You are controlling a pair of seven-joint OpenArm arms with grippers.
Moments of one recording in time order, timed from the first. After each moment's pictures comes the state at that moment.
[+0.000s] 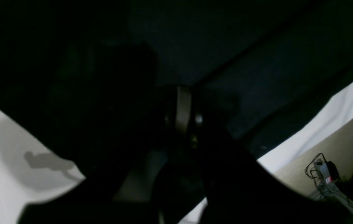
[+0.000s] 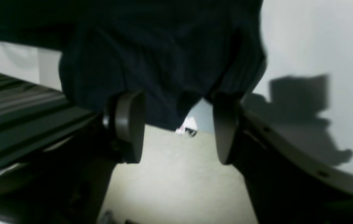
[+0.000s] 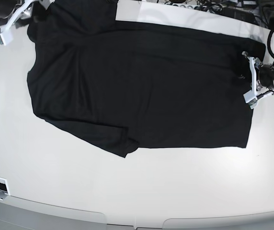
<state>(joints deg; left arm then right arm) 2.3 -47.9 14.1 73.9 -42.7 -43.6 48.6 -45.1 12.5 33.9 111.9 48.4 32.8 -70.6</state>
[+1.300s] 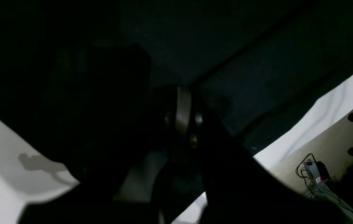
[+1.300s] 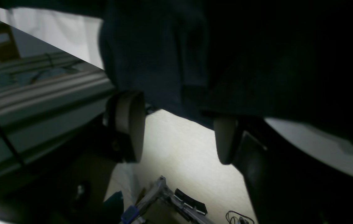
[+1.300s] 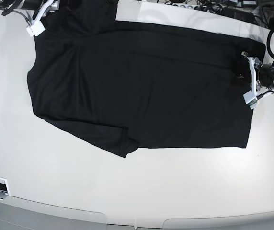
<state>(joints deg) 2.1 -47.9 14.1 73.9 -45.3 -43.6 49.9 -38.4 10.8 24.5 94.2 56.6 40.4 -75.3</state>
